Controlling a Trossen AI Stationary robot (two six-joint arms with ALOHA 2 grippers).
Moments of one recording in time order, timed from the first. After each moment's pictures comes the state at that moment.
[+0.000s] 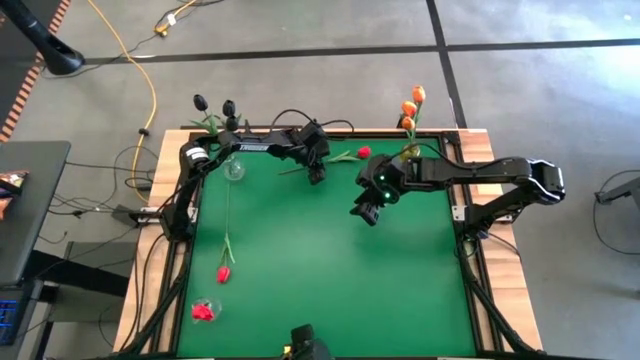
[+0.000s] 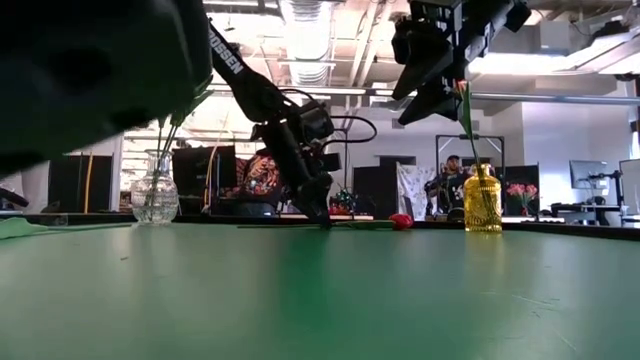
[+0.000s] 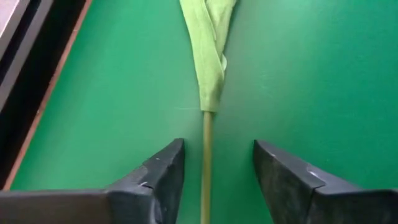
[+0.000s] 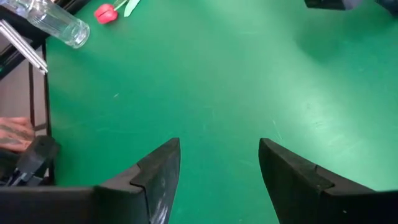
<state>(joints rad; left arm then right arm) 0.56 2.15 1.45 -0.30 0.10 0.25 -0.16 1.36 1.02 -0.47 -0.21 0.44</state>
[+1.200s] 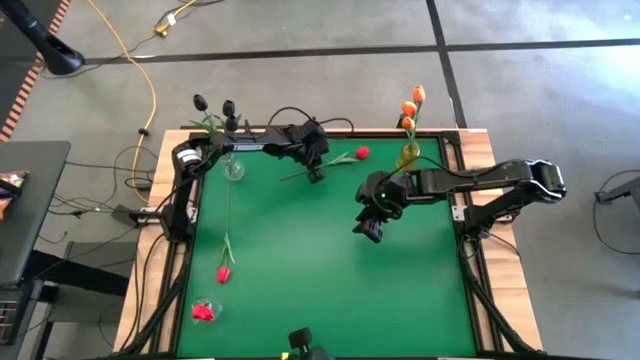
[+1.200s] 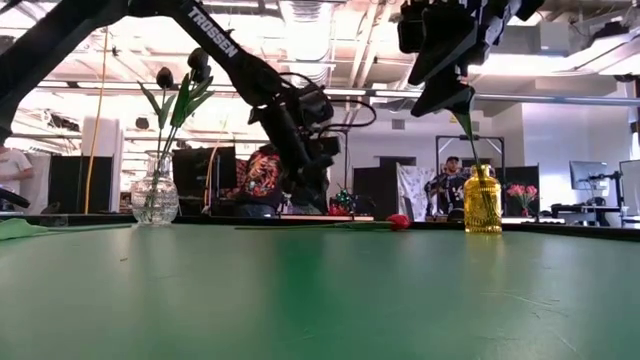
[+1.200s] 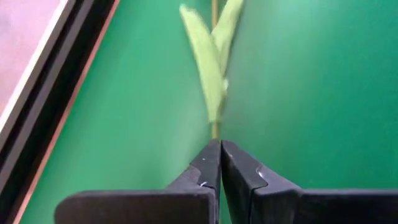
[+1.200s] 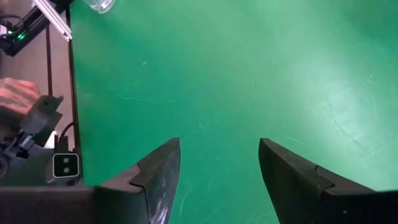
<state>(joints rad) 0.54 2.07 1.45 -0.36 0.07 0.20 -0.03 1.36 1.02 -0.50 -0.22 0.49</state>
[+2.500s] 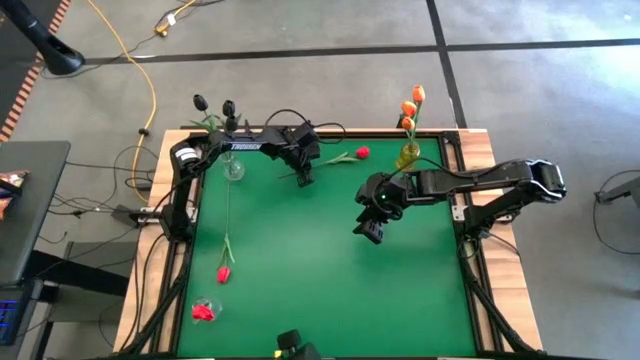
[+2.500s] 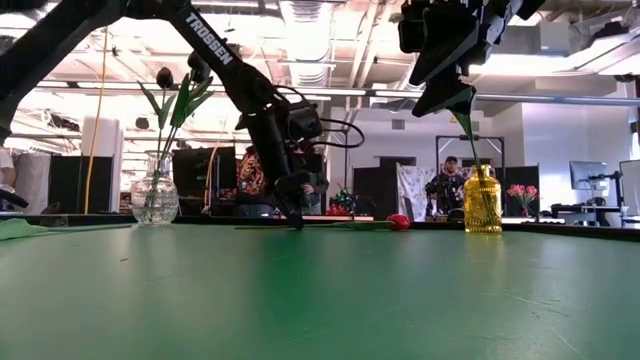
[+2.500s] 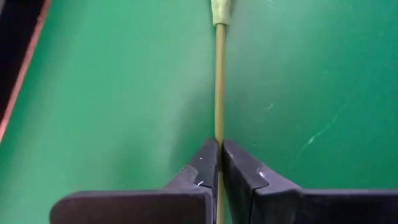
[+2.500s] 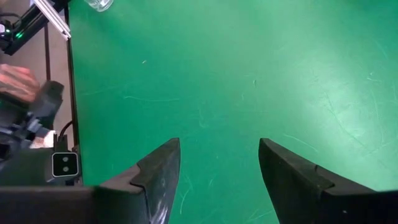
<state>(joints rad) 0.57 2.06 1.38 -0.46 0.07 0.24 -0.02 1.36 1.02 -0.50 -0.22 0.50</state>
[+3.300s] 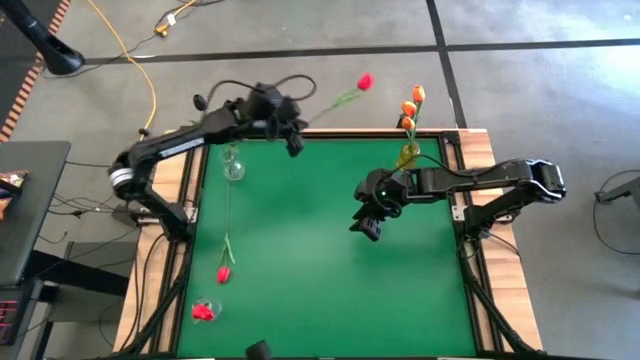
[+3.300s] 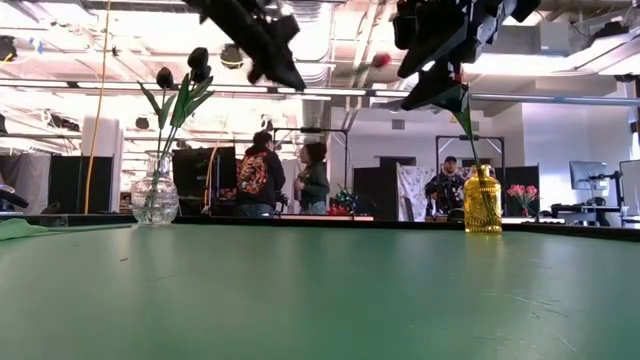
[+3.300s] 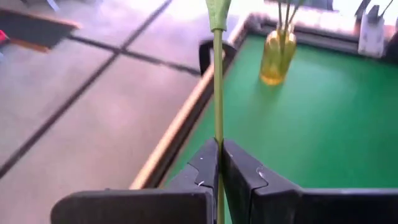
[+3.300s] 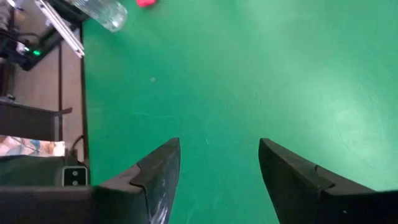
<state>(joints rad) 0.56 1.54 1.42 -0.45 0.03 0.11 -0.04 1.36 1.02 -0.44 -0.23 0.50</state>
